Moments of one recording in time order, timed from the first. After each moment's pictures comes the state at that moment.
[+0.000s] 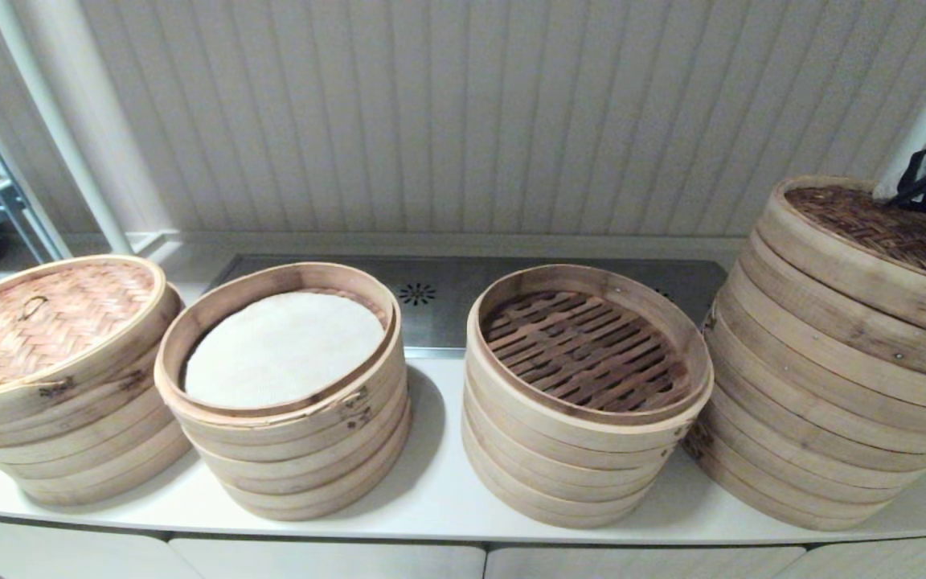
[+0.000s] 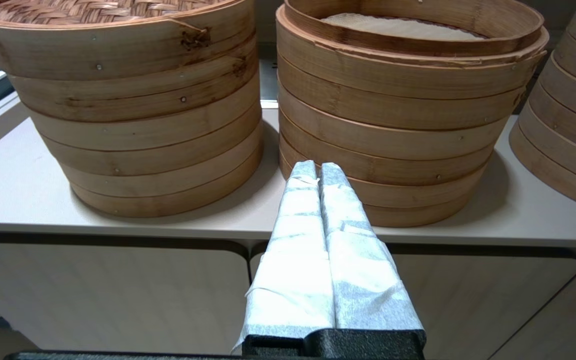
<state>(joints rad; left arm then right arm) -0.01 0.00 0.00 -0.08 -0.01 0.00 -0.21 1.62 -1.55 0.25 -0.19 0.12</state>
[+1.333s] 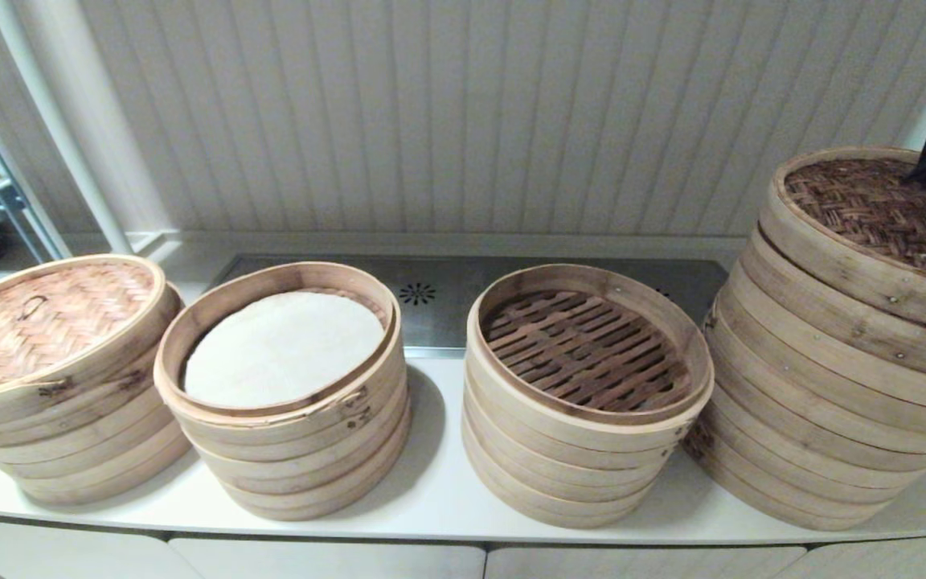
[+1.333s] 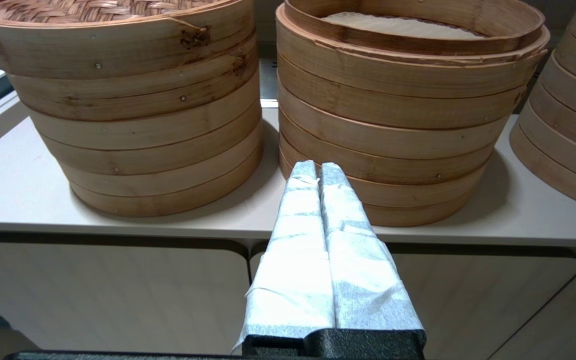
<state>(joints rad) -0.01 0.00 0.00 -0.08 -0.01 0.00 -0.20 1.59 -1.61 0.26 -0.20 0.12</state>
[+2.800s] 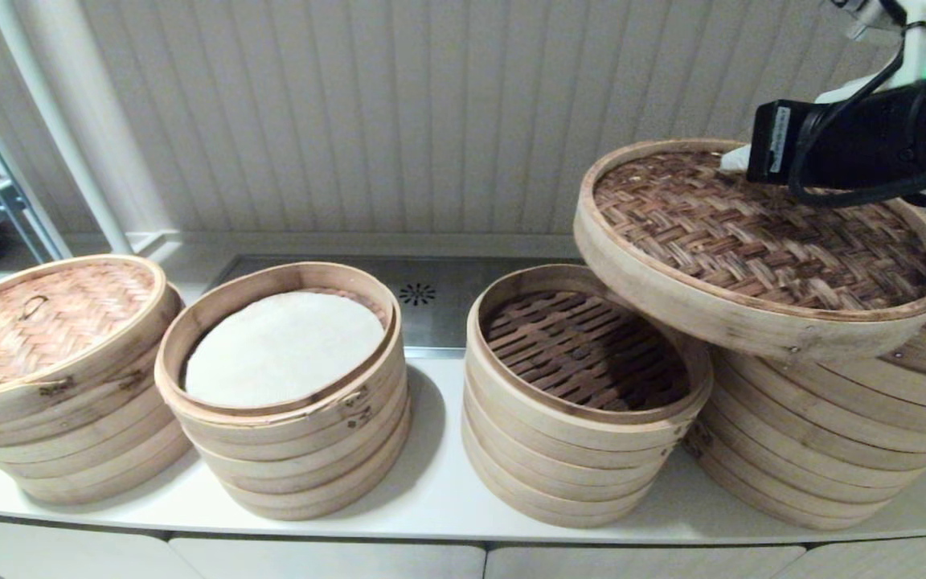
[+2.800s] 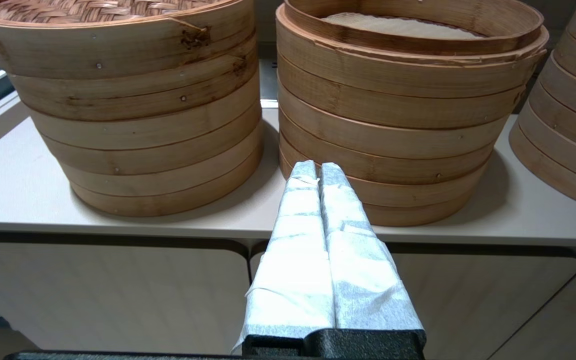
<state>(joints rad) -0.01 0.00 0.00 -0.08 -0.01 0.00 0.36 1.55 -1.64 0.35 -0.20 0.17</state>
